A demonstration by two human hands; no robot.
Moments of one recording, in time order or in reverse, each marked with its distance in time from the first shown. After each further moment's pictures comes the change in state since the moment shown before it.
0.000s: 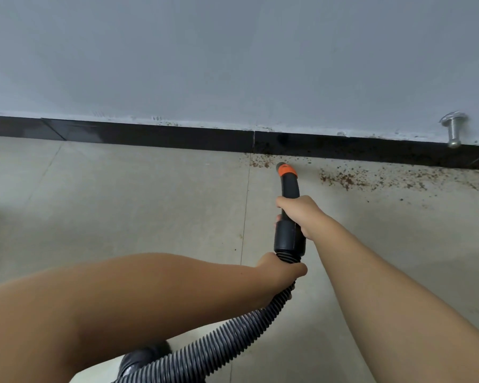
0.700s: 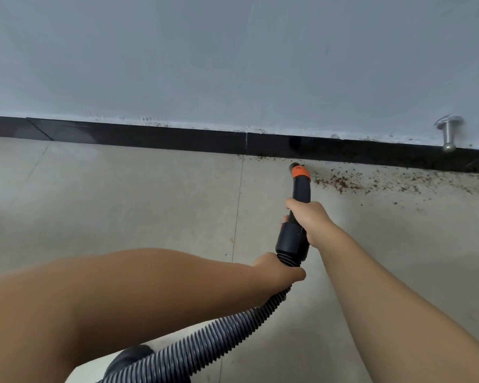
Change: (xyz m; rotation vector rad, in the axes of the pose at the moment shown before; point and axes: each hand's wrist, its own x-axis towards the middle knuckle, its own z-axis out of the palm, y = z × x) left_hand 0.017 0.012 0.009 0.122 0.010 0.004; right_hand 0.017 0.010 -0.024 0.182 0.078 0.017
